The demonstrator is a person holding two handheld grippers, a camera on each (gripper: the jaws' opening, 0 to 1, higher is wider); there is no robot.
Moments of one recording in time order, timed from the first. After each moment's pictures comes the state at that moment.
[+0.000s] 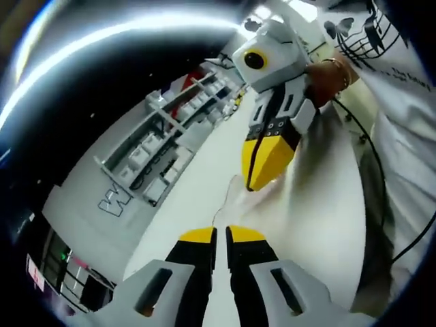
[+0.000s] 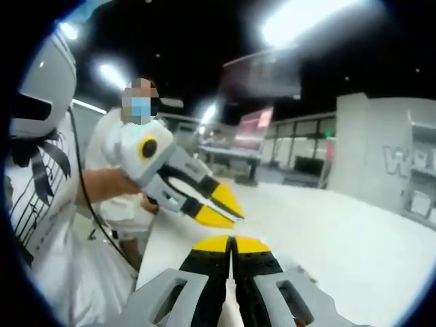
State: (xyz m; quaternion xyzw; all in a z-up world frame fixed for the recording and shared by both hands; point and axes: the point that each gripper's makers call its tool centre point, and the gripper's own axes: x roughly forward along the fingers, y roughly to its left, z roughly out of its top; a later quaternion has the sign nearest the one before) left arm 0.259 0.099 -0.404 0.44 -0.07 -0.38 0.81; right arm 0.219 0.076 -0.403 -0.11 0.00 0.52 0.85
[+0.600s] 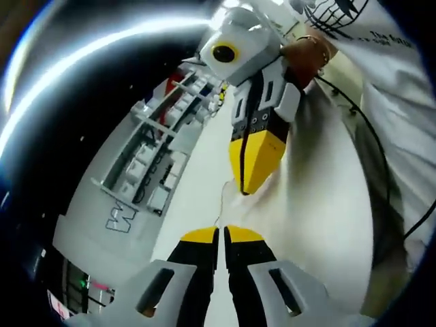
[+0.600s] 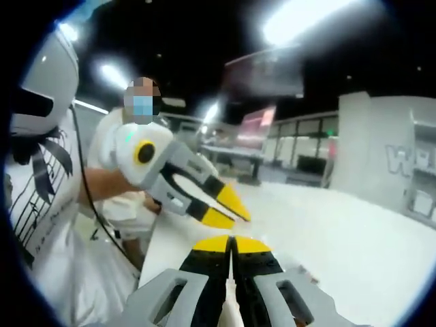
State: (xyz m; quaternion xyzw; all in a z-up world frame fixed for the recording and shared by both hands) left arm 0.258 0.091 -0.406 0.51 -0.09 -0.39 0.76; right arm 0.219 0.079 -0.404 -0.11 0.00 0.53 0.84
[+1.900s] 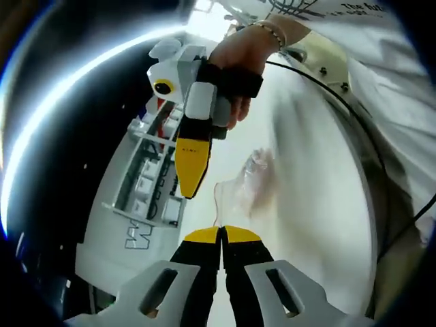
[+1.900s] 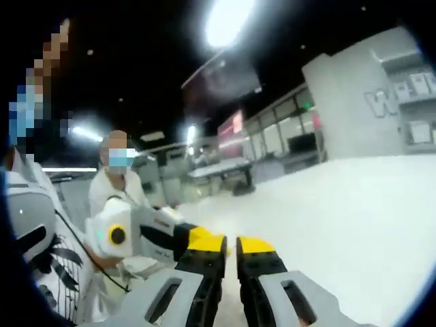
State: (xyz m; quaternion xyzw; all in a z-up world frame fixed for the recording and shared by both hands) left arm 0.246 0.083 -0.396 0.58 -0.14 -0.36 0.72; right arm 0.246 0.068 -0.365 0.08 0.09 0.52 0.84
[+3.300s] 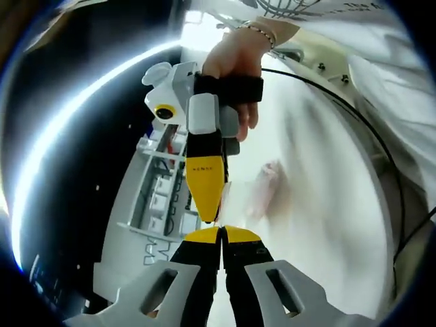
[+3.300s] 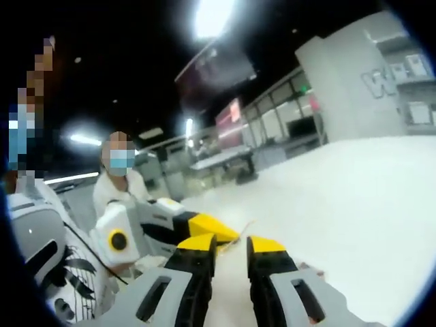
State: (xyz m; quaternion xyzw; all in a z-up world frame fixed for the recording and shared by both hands) left arm 0.244 0.070 -0.373 0.60 -0.20 -0.34 0.70; right arm 0.235 0.066 -0.370 0.10 0.14 0.52 0.84
